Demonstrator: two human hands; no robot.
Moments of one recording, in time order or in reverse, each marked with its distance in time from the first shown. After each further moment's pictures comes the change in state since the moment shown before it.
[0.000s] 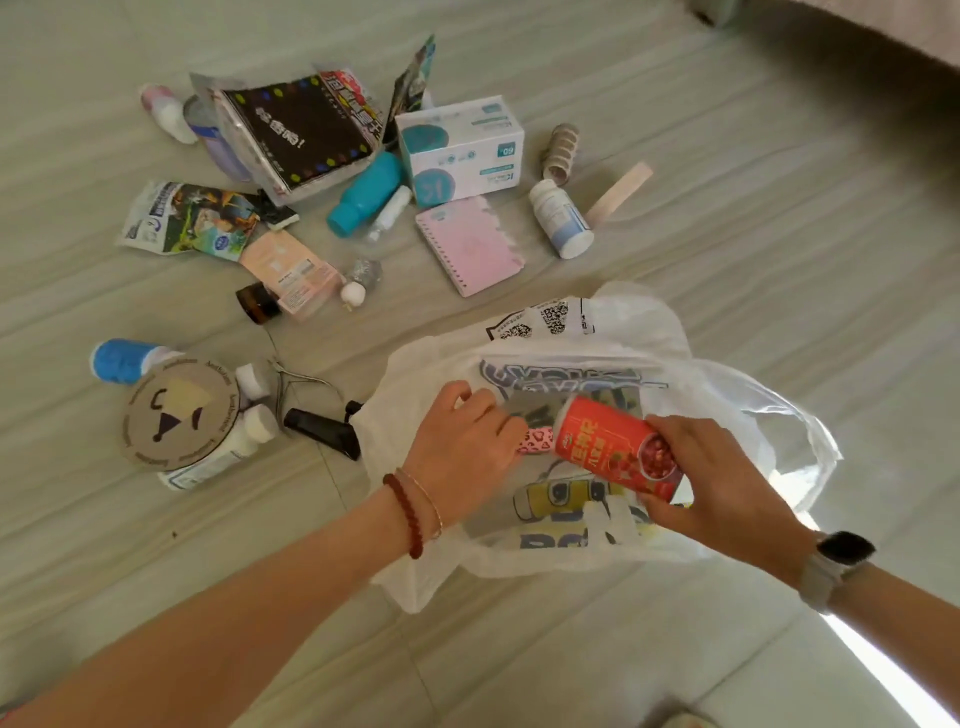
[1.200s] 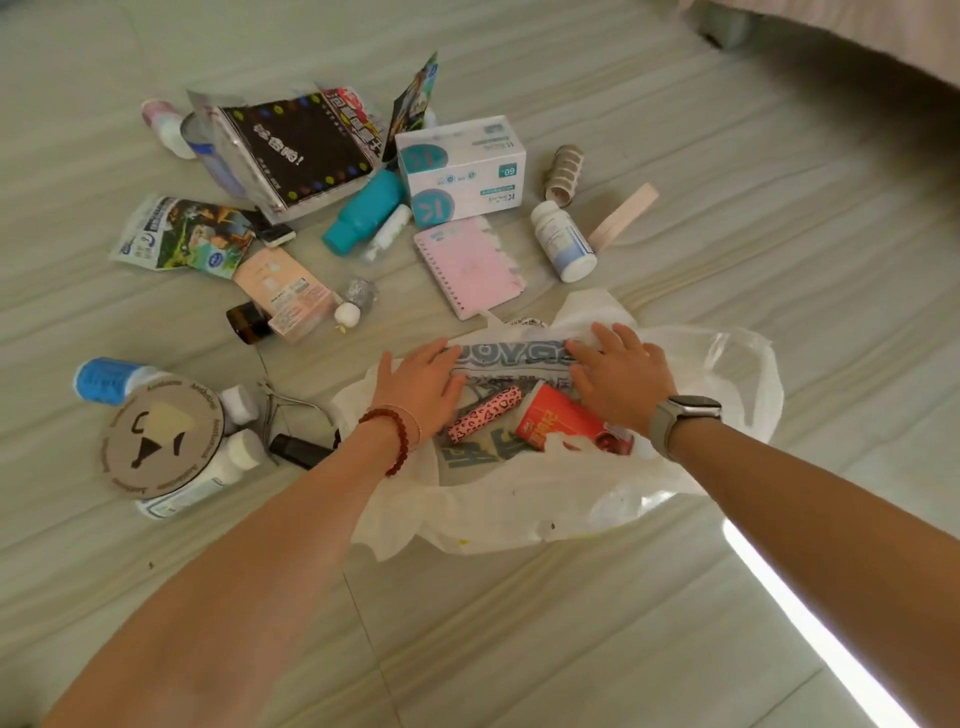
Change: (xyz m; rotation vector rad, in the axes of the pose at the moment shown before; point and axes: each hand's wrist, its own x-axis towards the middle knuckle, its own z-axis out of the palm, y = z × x) left_hand 0.043 -0.073 0.060 -0.462 -0.431 -0.599; right_hand 0.152 0.006 0.016 -0.280 -0.282 0.311
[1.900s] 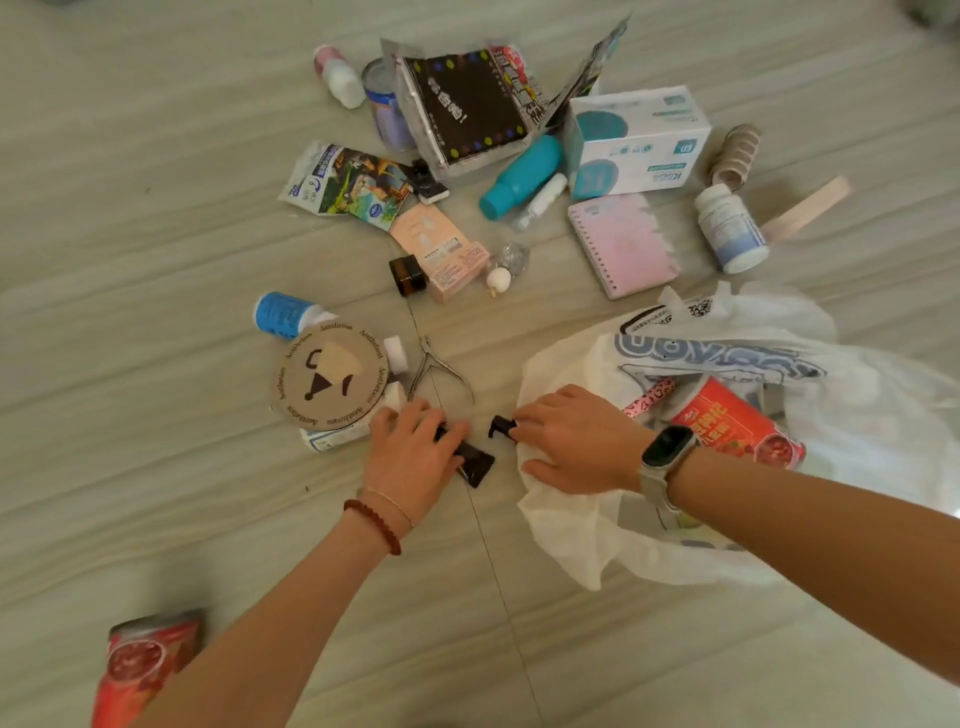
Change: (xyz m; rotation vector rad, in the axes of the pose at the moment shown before) left_hand -0.135 -0.132 0.013 0.494 0.325 0.044; right_hand -0.033 -0.184 0.007 -0.241 -0.127 -0.836
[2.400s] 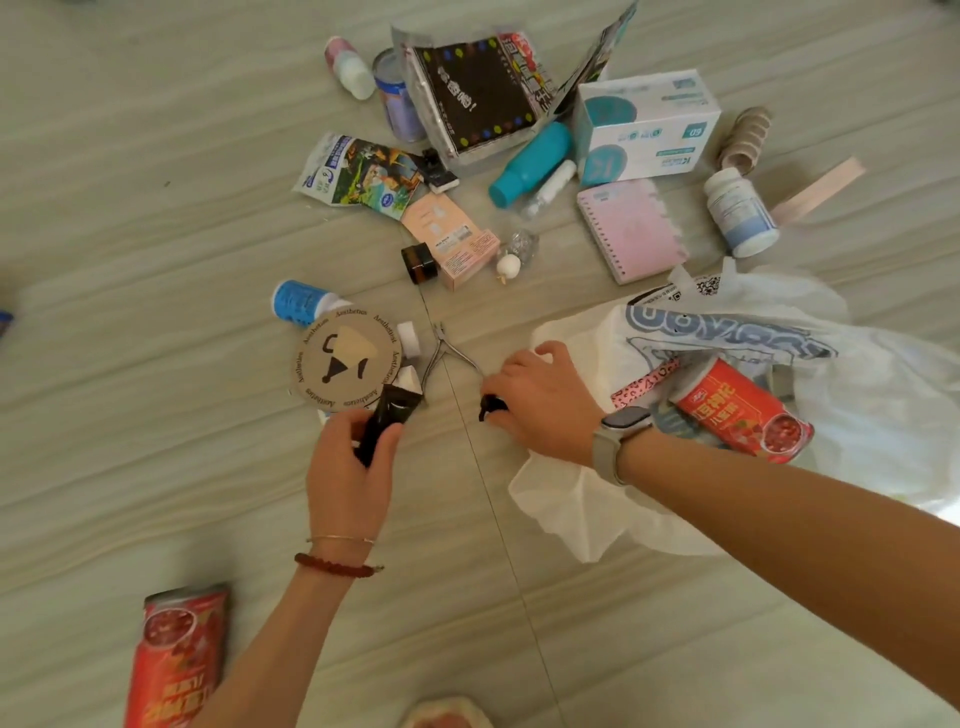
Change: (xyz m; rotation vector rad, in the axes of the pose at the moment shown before) left_hand -0.045 -0.009 -0.050 -0.864 0.258 -0.778; right_hand 0.028 -0.030 -0.017 0.173 0.257 0.190
